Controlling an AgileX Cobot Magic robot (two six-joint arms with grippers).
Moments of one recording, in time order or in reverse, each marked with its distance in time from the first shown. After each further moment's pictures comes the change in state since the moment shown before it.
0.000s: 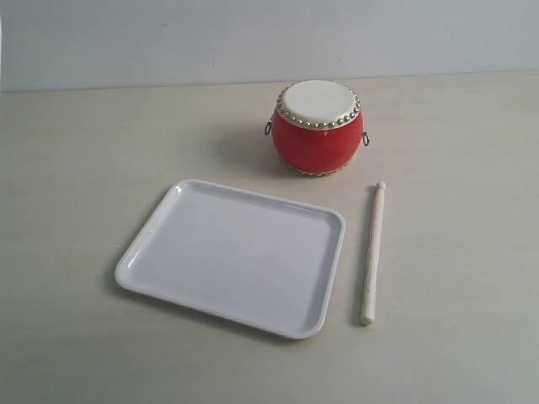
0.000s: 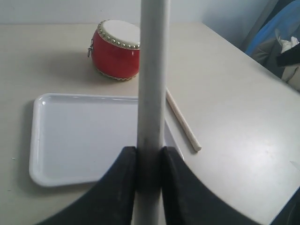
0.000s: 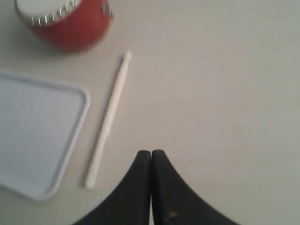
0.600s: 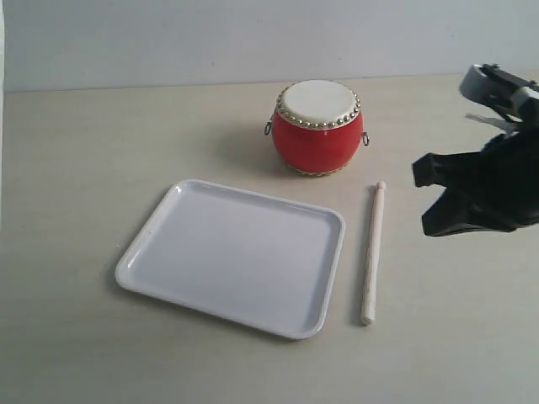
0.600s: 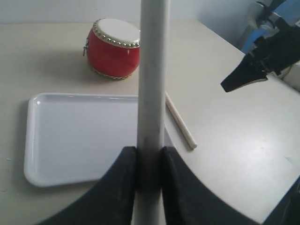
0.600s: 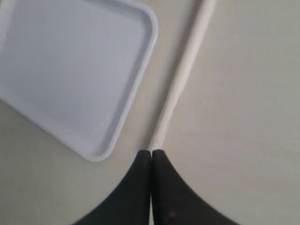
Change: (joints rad) left arm -0.016 0.000 0.000 0.000 0.000 0.000; right arm 0.260 0.396 -0.065 0.193 -0.047 -0.065
